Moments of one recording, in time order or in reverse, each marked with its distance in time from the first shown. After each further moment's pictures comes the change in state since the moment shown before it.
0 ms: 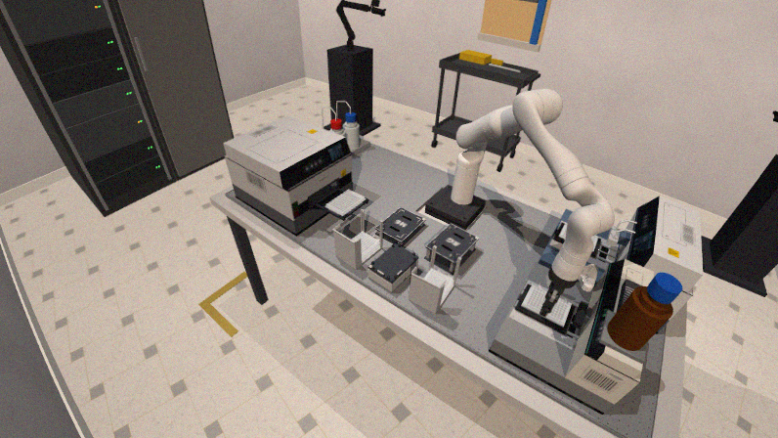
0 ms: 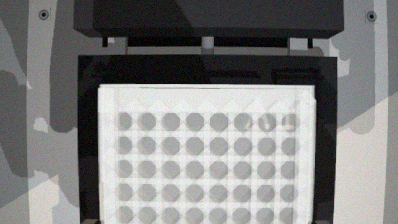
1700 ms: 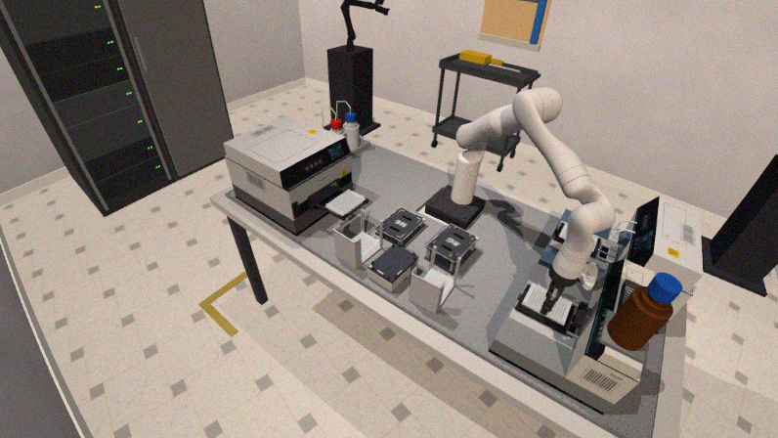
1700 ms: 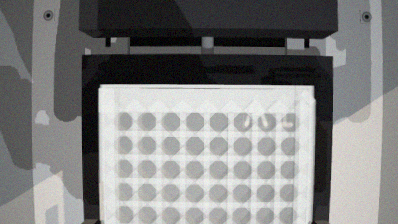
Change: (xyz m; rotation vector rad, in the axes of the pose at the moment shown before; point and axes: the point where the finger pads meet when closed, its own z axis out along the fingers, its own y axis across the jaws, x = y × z) arm -0.001 0.000 -0.006 0.000 -0.002 0.001
